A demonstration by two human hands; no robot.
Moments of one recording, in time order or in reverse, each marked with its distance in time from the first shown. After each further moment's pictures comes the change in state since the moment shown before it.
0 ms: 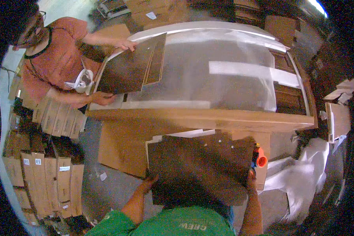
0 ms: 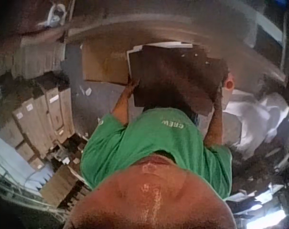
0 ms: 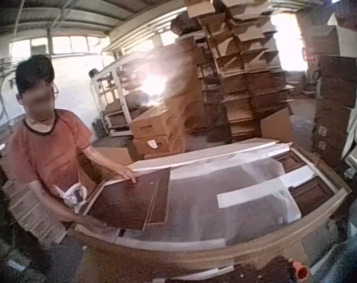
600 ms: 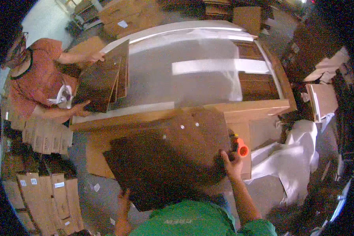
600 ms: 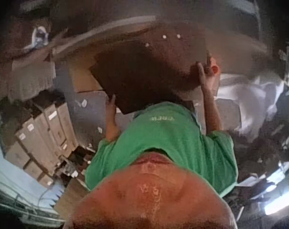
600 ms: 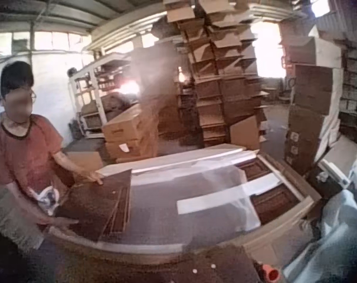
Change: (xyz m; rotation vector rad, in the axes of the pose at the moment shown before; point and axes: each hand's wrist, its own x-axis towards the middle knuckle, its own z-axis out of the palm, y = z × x) left_hand -0.172 0.126 0.017 -0.533 0.358 0.100; right_hand -0.092 -0.225 0.052 -0.262 0.114 -0.286
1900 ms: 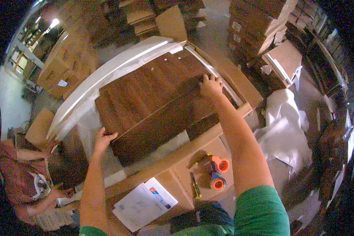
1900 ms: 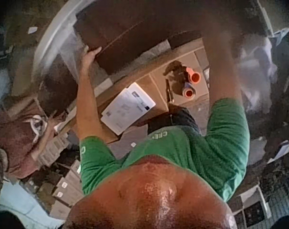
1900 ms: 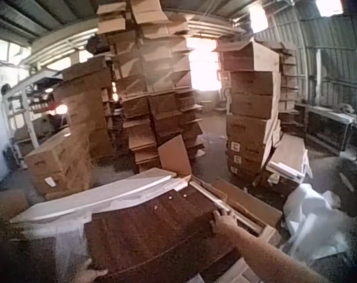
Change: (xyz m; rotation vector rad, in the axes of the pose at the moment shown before) left_hand 0.175 0.306 0.481 0.542 -0.544 0.539; right_hand 0.402 -0.066 -0.095 -0.885 0.258 -0.050
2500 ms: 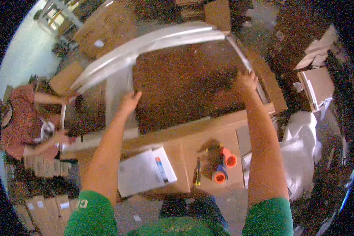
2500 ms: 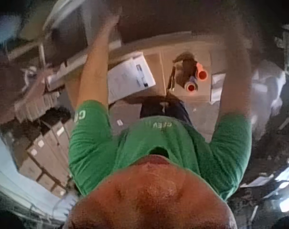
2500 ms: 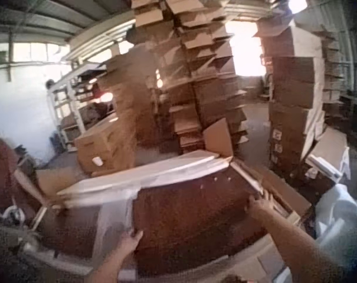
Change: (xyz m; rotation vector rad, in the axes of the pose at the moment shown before) left_hand -0.034 -0.006 0.014 0.709 0.239 0.018; right_hand -0.051 0.003 -0.024 -0.268 0.099 -0.233
